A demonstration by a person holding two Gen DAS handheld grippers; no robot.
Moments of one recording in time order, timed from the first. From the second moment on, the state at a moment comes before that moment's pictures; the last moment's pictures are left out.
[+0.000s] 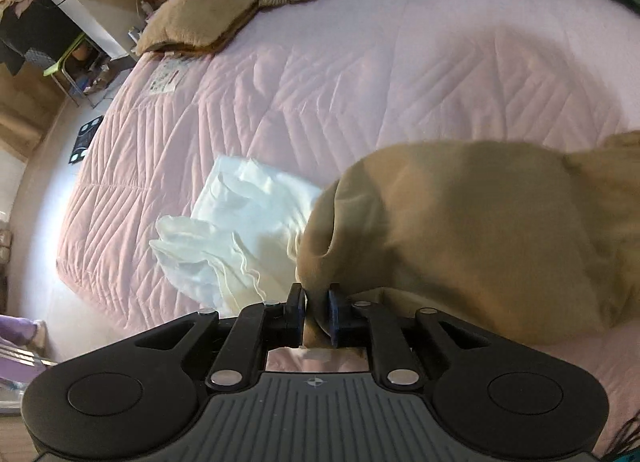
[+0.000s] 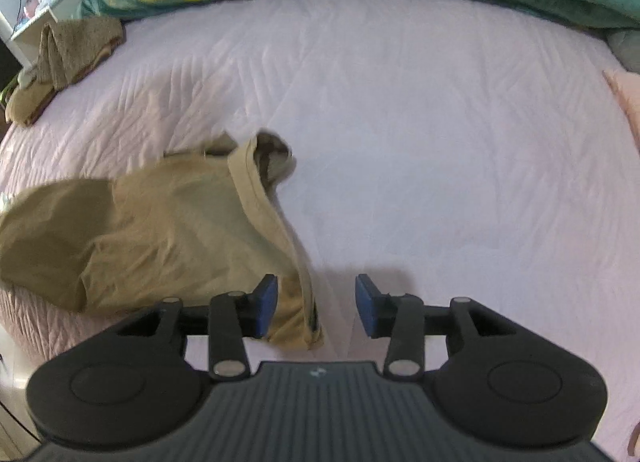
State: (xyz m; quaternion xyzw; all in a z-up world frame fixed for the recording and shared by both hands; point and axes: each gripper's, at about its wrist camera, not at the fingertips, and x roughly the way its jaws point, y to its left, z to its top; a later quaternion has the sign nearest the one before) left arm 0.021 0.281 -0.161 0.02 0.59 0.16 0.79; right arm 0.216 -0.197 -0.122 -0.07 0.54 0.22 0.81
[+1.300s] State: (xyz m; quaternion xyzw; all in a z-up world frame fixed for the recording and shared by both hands) left arm 0.126 0.268 -0.218 0.07 0.61 0.05 0.78; right arm 0.303 -0.097 -0.167 -0.12 0.56 0.29 0.77
